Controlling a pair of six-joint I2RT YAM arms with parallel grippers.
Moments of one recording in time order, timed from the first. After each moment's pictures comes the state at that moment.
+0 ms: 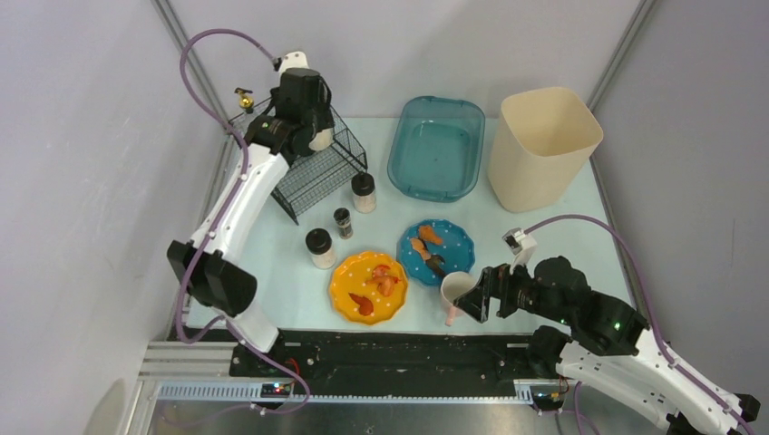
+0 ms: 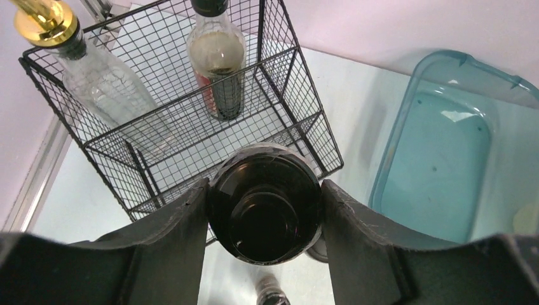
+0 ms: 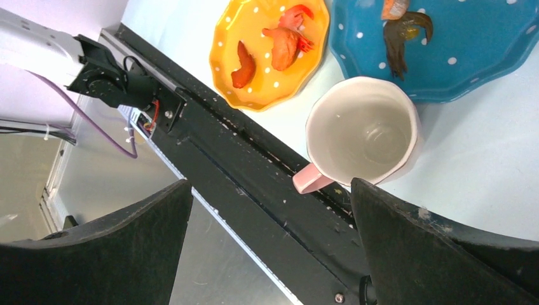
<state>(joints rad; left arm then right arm) -0.37 1.63 1.82 -0.68 -0.48 -0.36 0.91 0.42 0.70 -0.77 -0.05 0.64</state>
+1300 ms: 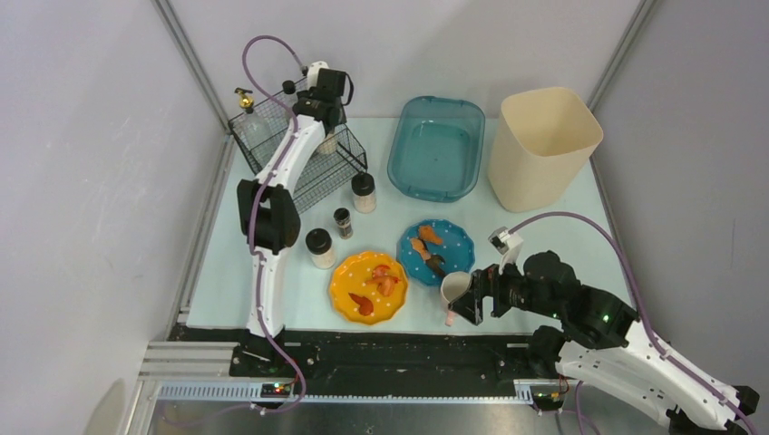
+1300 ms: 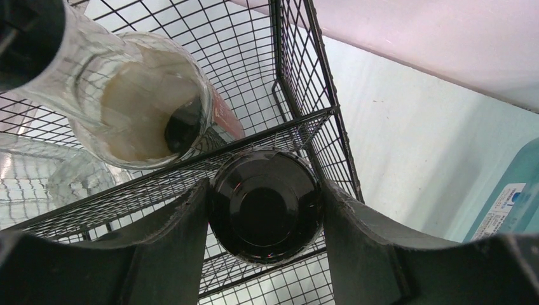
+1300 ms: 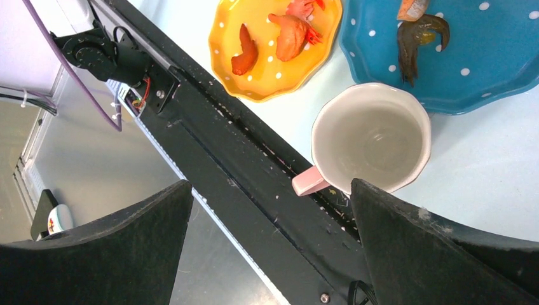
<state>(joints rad) -0.28 2.29 2.29 -0.69 -0.55 -0.38 0.91 0.47 0.70 -0.73 -0.11 0.54</state>
